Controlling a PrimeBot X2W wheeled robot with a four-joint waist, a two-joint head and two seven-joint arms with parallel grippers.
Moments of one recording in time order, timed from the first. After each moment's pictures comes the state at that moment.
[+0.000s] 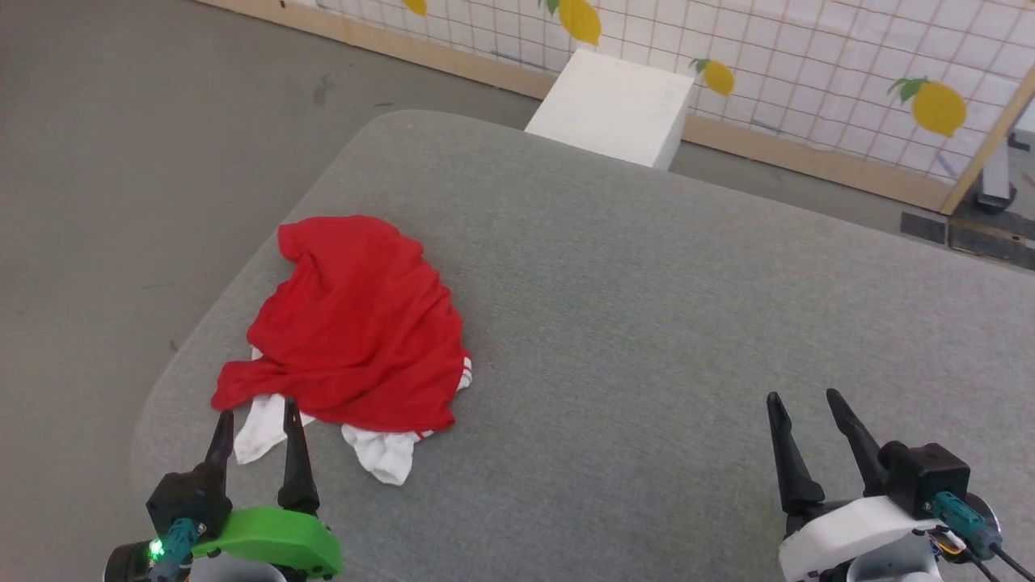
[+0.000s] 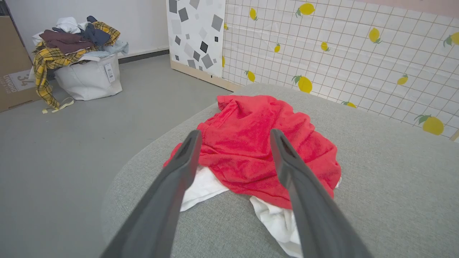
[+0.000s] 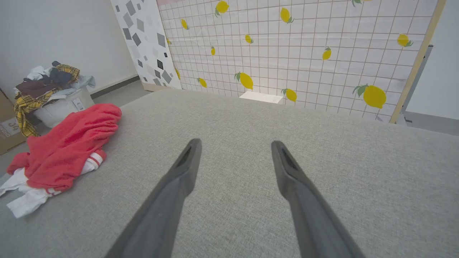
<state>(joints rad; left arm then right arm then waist) 0.05 0.06 0.04 0.08 -0.18 0.04 -0.20 0.02 -0.05 0.00 0.19 0.15 0.13 -0.19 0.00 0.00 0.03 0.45</state>
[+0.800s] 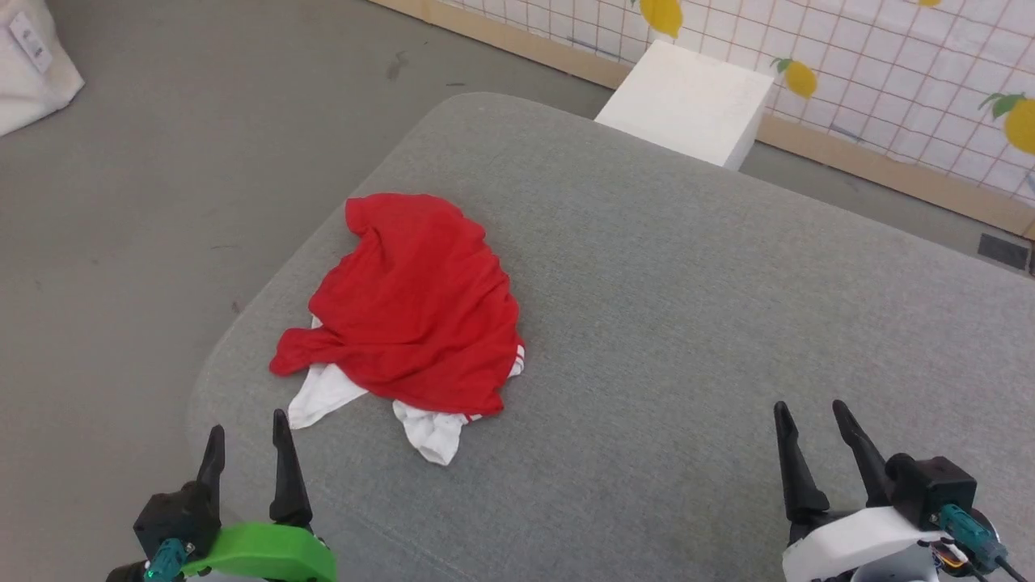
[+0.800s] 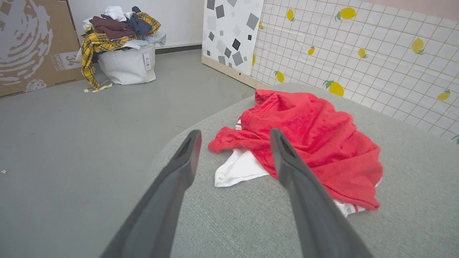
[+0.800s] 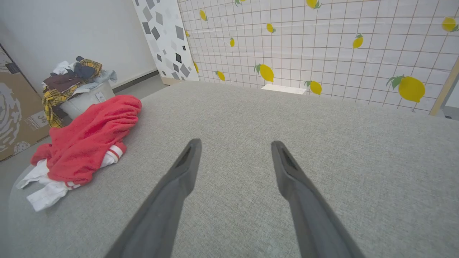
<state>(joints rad) 0.06 0.06 0.04 0.11 -0.24 0.06 -0.24 0.02 -0.05 -0.01 0.25 0.17 0.13 -0.24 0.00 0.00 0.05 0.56</state>
